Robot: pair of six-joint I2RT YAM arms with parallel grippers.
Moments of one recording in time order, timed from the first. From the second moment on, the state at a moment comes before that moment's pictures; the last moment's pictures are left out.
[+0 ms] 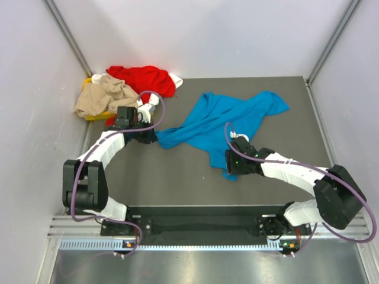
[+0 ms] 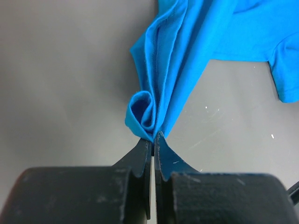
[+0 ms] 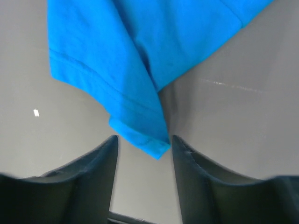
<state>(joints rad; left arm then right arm) -0.08 1.50 0.98 -0.35 0.48 0.06 0.71 1.34 0.72 -0.44 0.13 0.56</state>
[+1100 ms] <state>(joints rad) 0.08 1.28 0.93 -0.64 0.51 0.53 0.52 0.76 0.91 -0.88 0.57 0.50</state>
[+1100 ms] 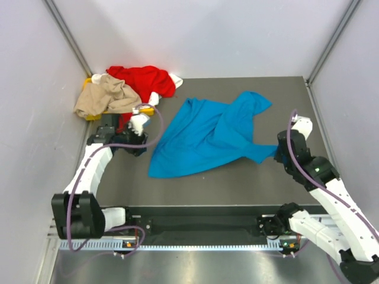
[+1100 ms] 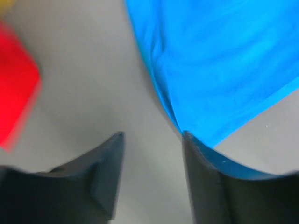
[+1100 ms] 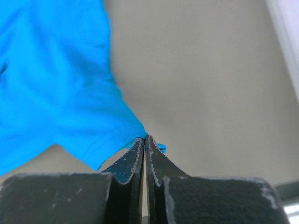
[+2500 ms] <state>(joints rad) -0.50 1.14 1.47 -0.83 0.01 0.56 0.31 0.72 1.69 -1.08 0.29 0.27</state>
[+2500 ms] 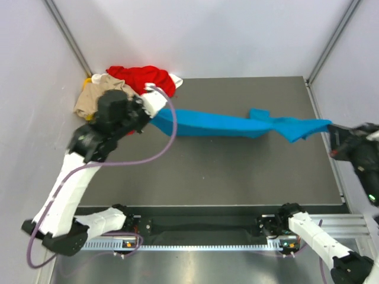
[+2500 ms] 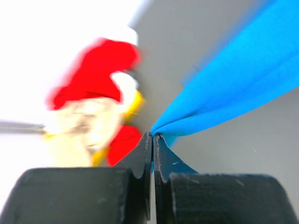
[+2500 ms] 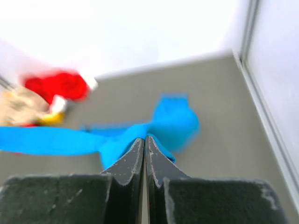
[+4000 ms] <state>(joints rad) -0.22 1.52 1.54 -0.34 0.05 0.44 0.02 1.11 1.54 -0.62 0.17 0.07</state>
